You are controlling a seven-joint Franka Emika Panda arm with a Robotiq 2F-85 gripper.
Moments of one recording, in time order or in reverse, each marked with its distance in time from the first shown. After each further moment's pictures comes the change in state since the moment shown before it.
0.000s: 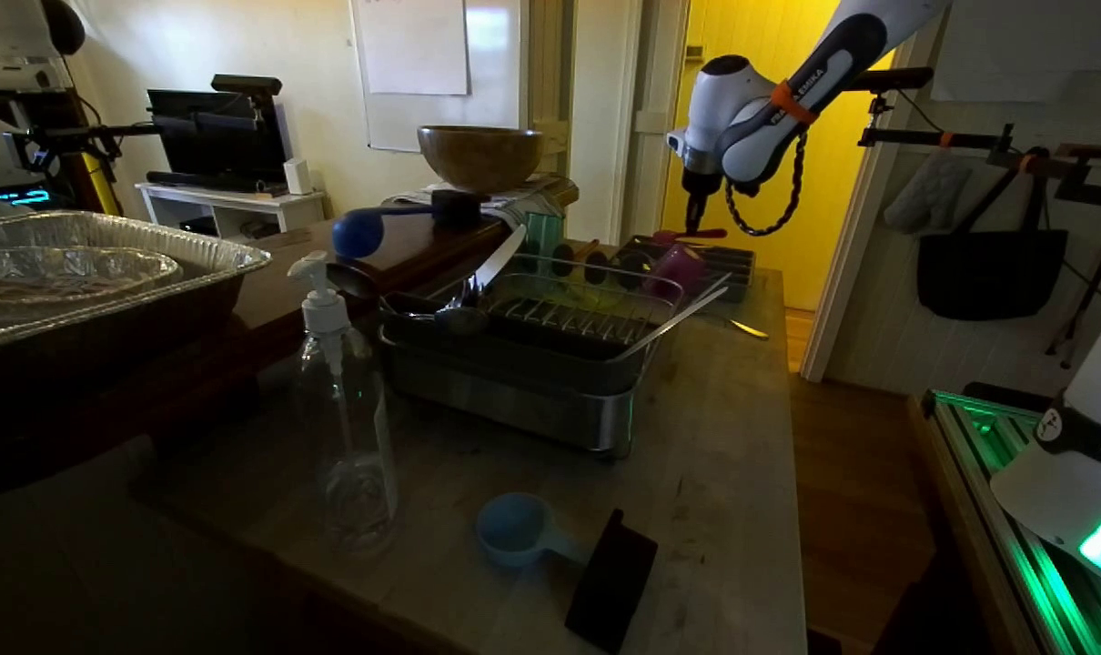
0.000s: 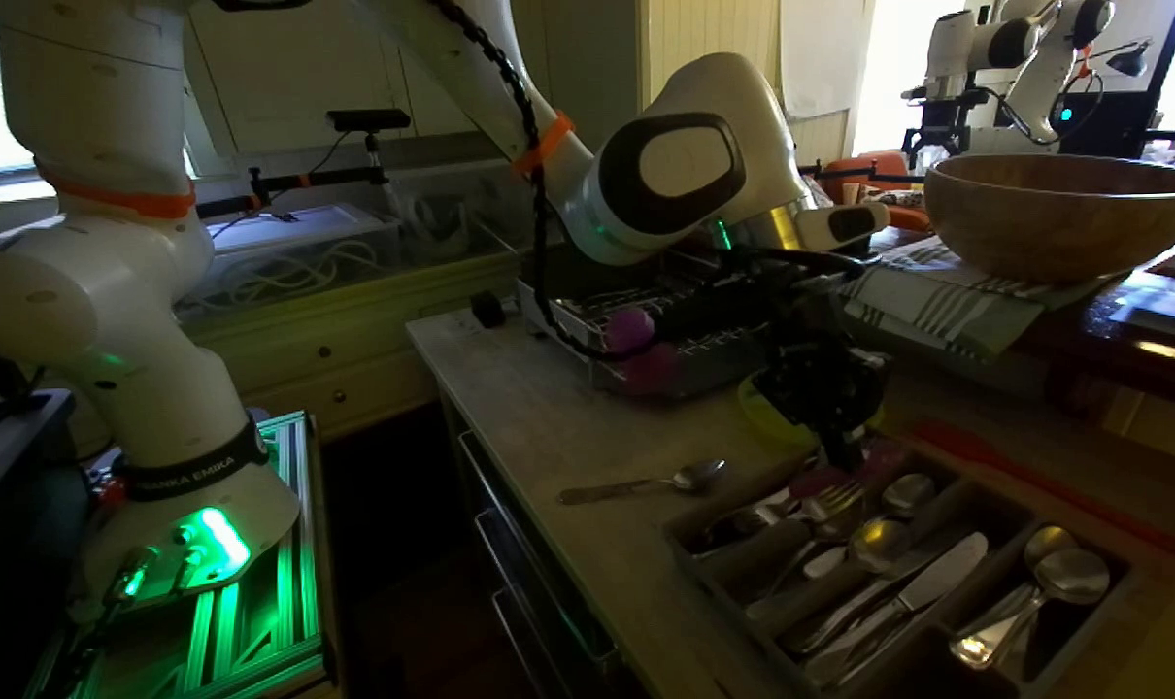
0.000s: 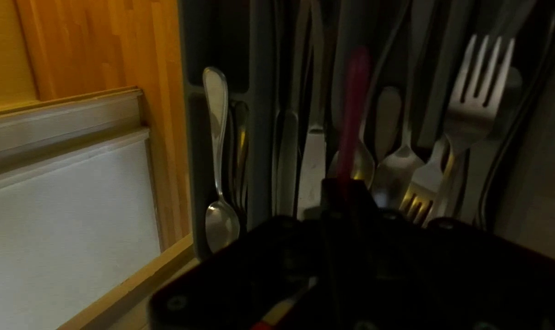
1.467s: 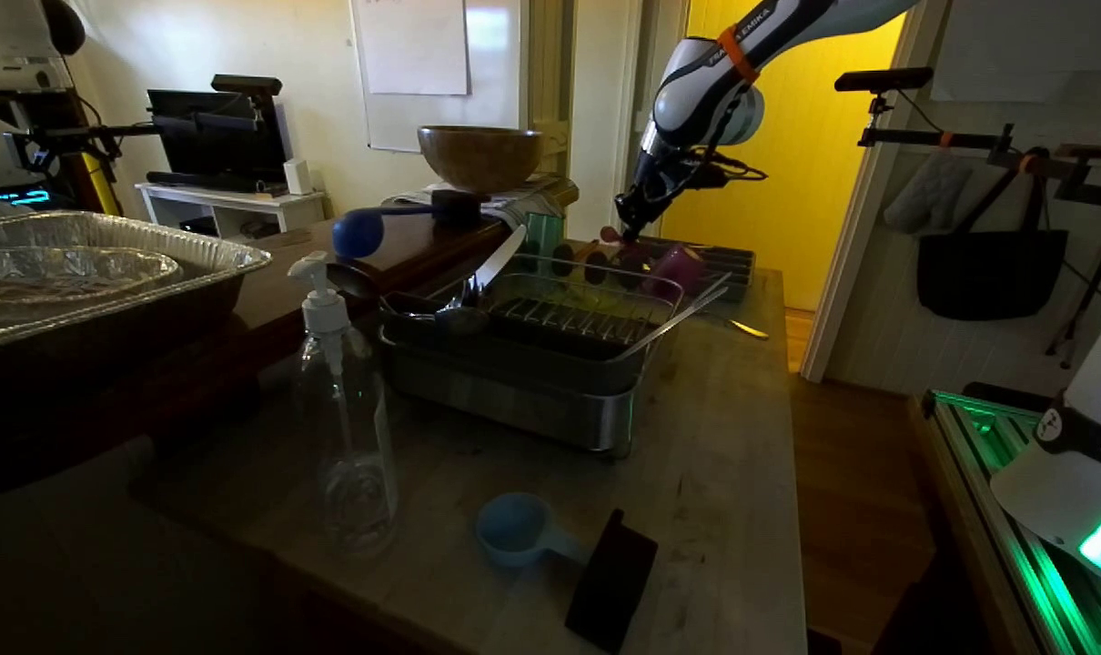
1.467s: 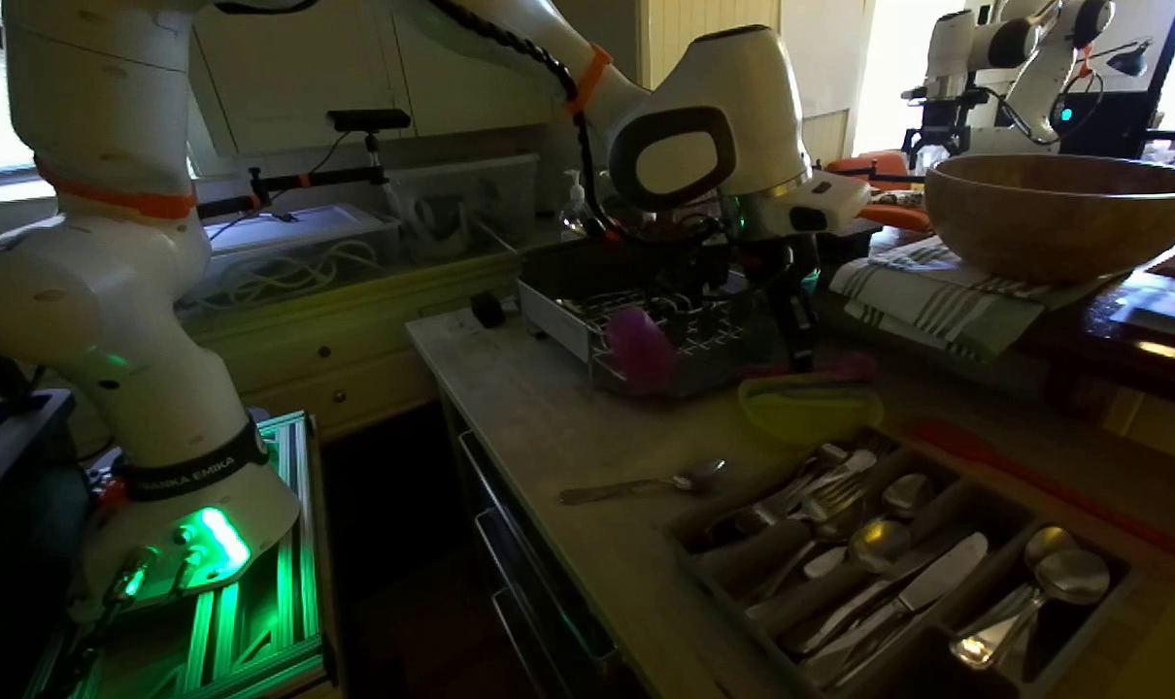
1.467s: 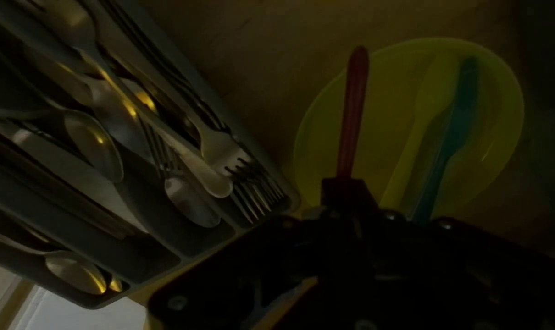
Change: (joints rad) arm 0.033 0.009 0.155 0.080 0.685 -0.075 0.260
